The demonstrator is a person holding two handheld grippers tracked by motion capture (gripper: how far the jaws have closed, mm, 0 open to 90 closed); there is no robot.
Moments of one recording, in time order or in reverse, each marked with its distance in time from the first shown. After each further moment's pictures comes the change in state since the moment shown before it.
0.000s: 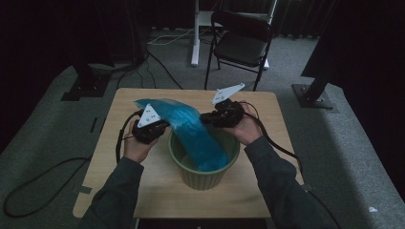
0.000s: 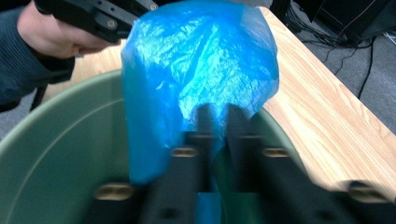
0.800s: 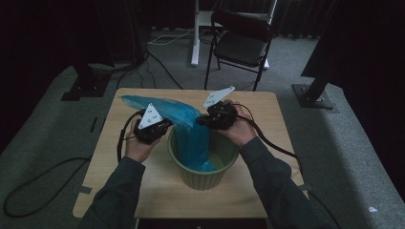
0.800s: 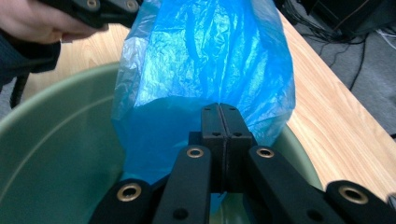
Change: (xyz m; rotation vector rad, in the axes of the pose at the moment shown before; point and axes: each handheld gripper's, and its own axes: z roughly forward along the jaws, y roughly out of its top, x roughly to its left) left arm -0.006 0.007 -0.005 -0.035 -0.007 0.034; right arm 0.011 0.006 0.015 0.059 -0.040 -0.046
